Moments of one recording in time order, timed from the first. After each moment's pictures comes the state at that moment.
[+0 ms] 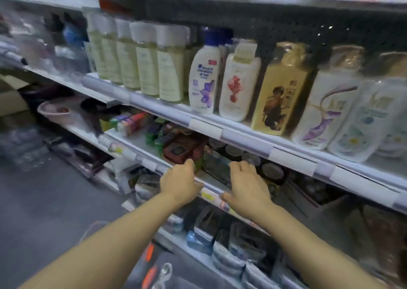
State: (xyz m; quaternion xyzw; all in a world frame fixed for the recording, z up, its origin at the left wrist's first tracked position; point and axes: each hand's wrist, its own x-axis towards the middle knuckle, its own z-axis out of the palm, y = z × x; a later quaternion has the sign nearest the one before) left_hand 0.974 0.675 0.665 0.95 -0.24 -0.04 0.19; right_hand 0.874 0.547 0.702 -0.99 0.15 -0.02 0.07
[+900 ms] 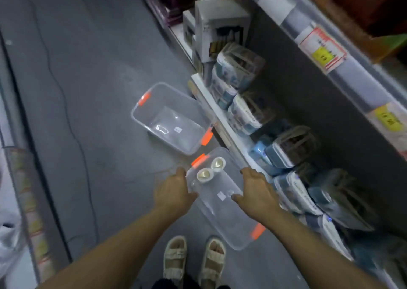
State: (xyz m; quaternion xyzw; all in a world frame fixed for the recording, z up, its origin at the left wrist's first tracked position) left_hand 0.934 0.839 0.279 0.91 0.15 -0.32 0.23; right_hand 0.947 0.651 0.297 -0.94 0.01 0.31 0.11
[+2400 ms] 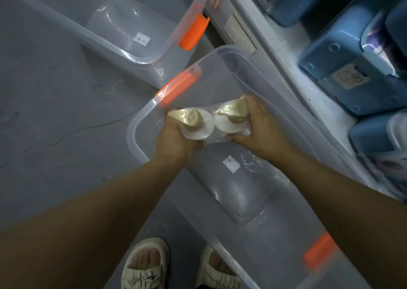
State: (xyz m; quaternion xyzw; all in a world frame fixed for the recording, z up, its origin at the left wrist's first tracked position) left_hand 0.967 0.760 -0.159 0.79 0.30 -0.20 0.49; right_hand 1.001 0.578 -0.162 -0.90 -0.07 0.20 0.37
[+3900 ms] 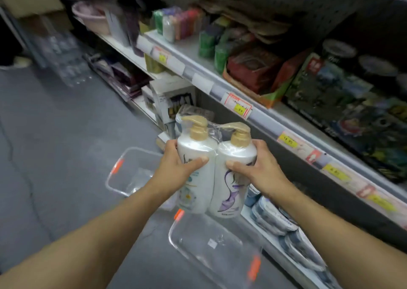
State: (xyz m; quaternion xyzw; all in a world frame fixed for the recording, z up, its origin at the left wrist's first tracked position) left_hand 1.019 0.804 0.429 0.78 0.01 -0.15 0.61; right_hand 0.978 0.607 0.445 -0.84 0.12 0.01 0.52
